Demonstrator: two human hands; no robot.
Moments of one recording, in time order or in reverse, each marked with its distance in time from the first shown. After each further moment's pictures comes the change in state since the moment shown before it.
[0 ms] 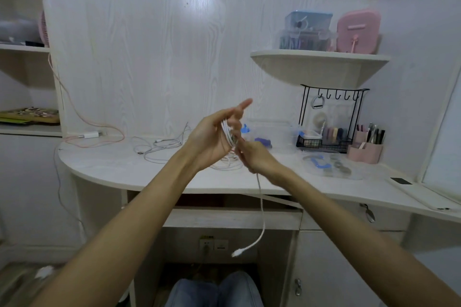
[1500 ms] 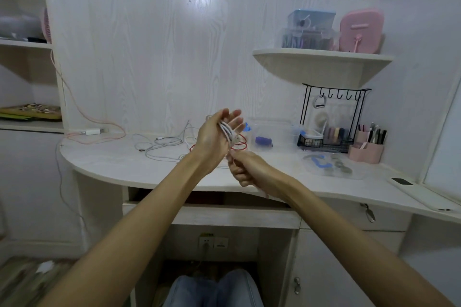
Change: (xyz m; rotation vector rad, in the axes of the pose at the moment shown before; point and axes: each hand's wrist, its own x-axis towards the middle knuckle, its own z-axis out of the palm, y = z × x) left_hand 0.010 -0.015 -0.006 0.131 0.429 0.304; right_hand -0.019 -0.010 0.012 0.406 -0.268 0.261
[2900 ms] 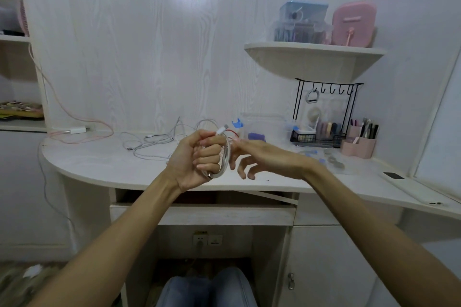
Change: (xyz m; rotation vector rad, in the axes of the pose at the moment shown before) left_hand -0.014 -0.004 -0.049 -0.423 -0.598 -0.717; right_hand -0.021 -0.014 -0.047 -0.291 -0.211 -0.147
